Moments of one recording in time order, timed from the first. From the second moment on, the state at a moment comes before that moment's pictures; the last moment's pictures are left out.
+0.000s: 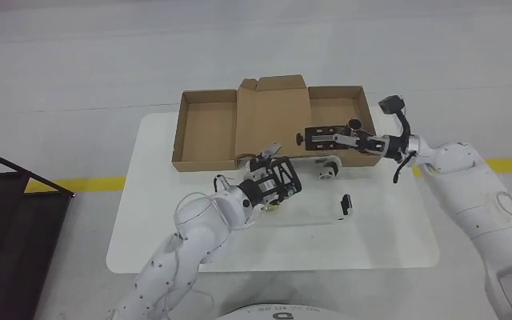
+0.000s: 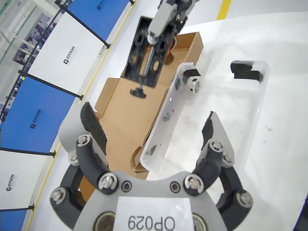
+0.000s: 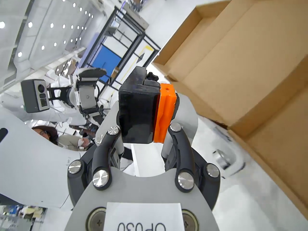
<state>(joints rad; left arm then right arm) 1.43 -1.25 -0.97 -2.11 1.77 -0.42 -0.50 -0.99 -0.81 1.10 -1.12 0.49 -0.80 1.02</state>
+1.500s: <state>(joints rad) 1.48 -1.24 -1.03 -2.01 1.71 -0.43 -0.46 -0.65 -1.03 0.83 -0.59 -0.35 -0.54 0.34</state>
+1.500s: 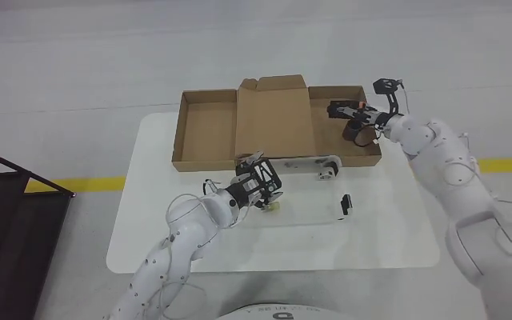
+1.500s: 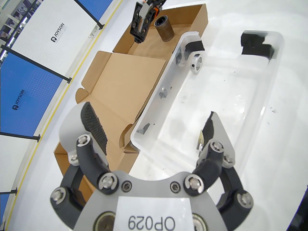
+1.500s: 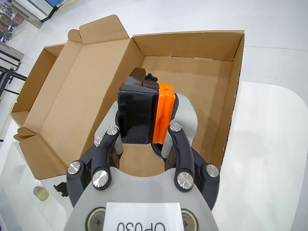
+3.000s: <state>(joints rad) 1.34 -1.26 -0.92 -1.81 1.66 -0.55 -0.61 -1.03 -0.93 1.16 -1.15 0.54 -1.01 0.81</state>
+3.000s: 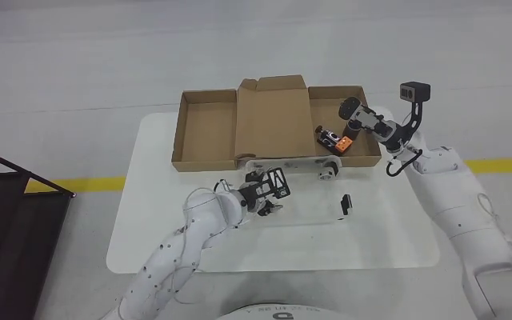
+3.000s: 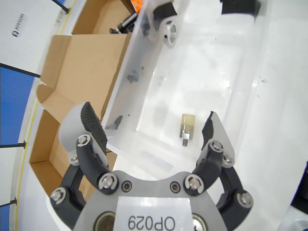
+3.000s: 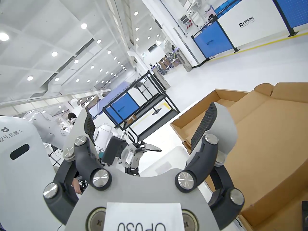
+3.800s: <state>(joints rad) 1.08 -1.36 -0.70 -1.55 1.40 -0.56 -0.95 -1.03 -0.93 1.16 -1.15 0.54 -1.01 0.81</state>
